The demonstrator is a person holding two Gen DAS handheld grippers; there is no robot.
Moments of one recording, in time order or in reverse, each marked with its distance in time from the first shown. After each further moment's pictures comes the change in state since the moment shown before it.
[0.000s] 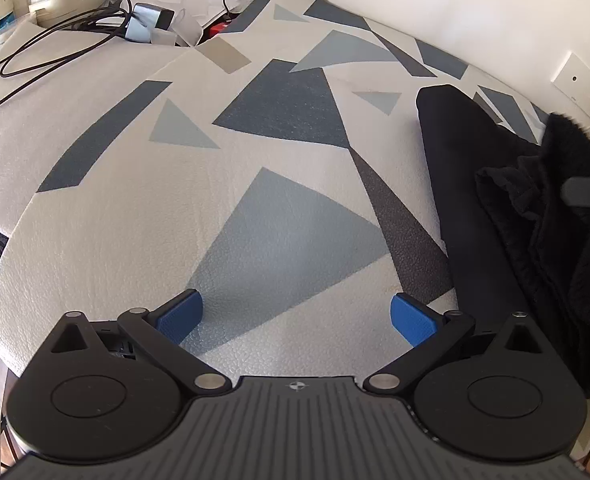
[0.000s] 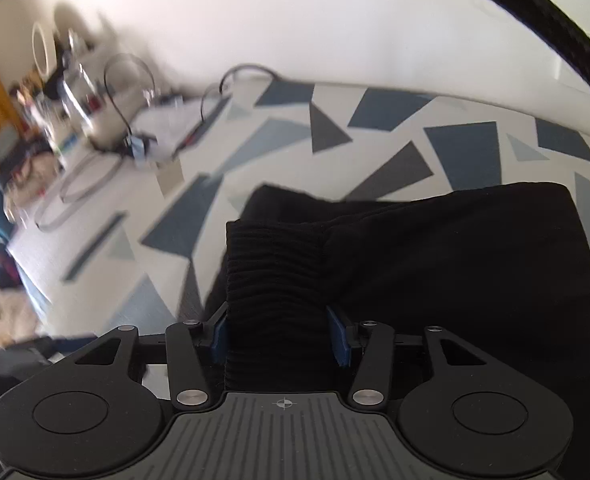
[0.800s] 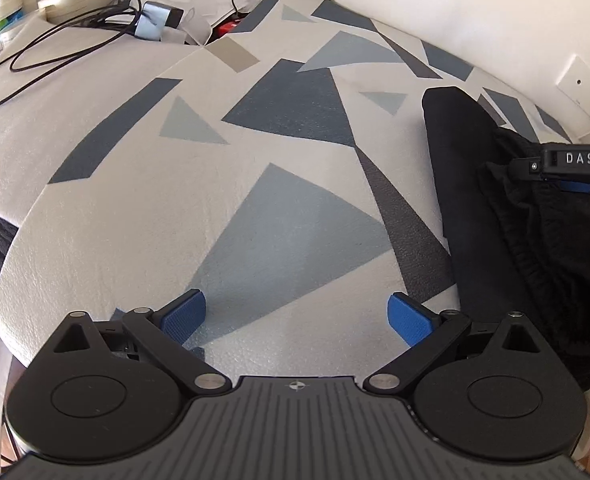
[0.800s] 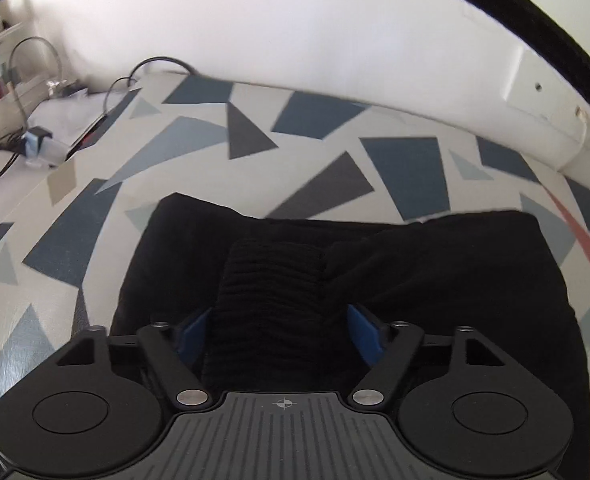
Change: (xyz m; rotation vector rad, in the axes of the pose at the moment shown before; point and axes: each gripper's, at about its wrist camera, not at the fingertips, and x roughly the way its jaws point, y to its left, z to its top) left arm -0.005 0.001 -0.003 -0.011 0.003 0.009; right arm 0.051 0.008 0.011 0.027 -0.041 -0.316
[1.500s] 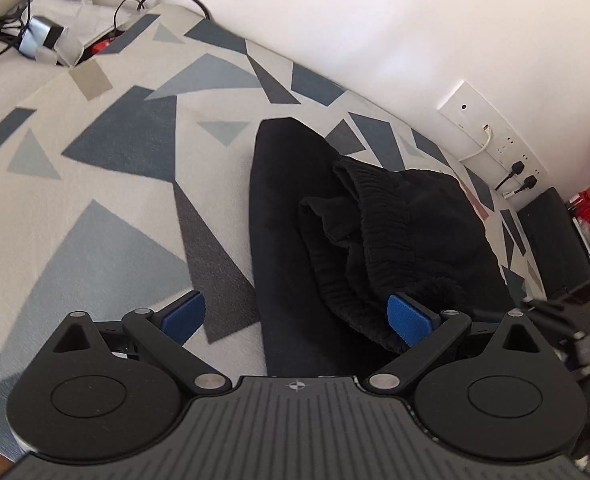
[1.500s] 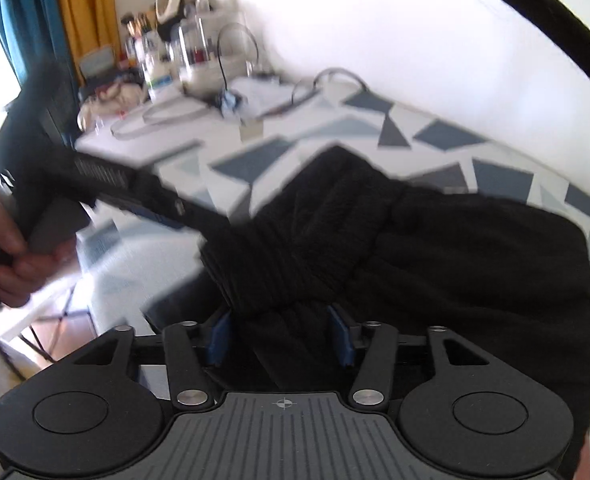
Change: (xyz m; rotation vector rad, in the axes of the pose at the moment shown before) left arm -0.021 -0.055 0.020 -0.001 -0.049 -0.358; right arm -0.135 -0.056 -0.091 -0.368 -0.090 0.464
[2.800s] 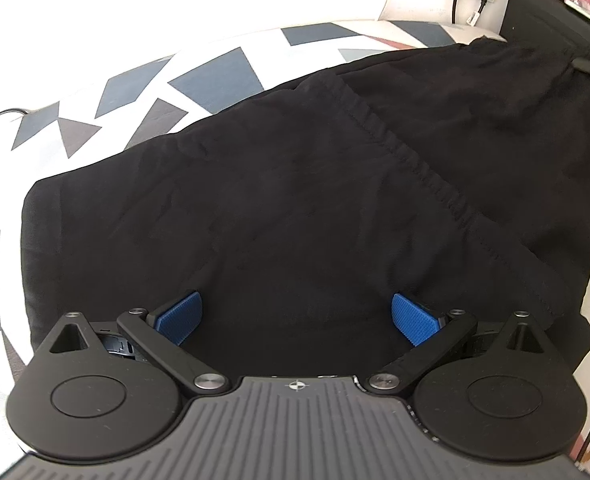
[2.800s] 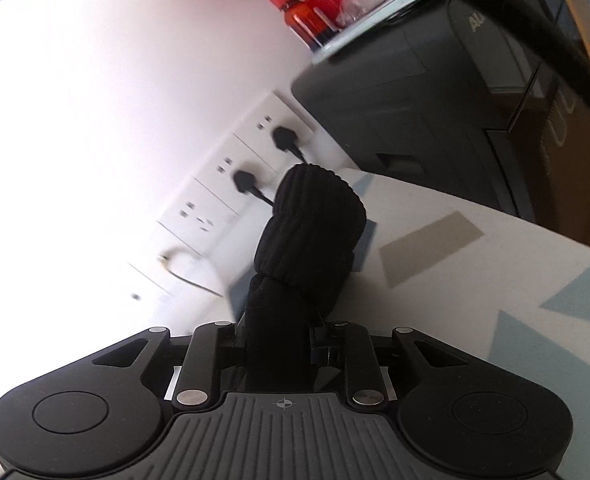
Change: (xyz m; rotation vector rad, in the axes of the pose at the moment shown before) left arm 0.158 -0.204 -0.012 0.575 0.163 0.217; right arm -0.148 -0.324 -0.166 1.145 -0.743 -0.517
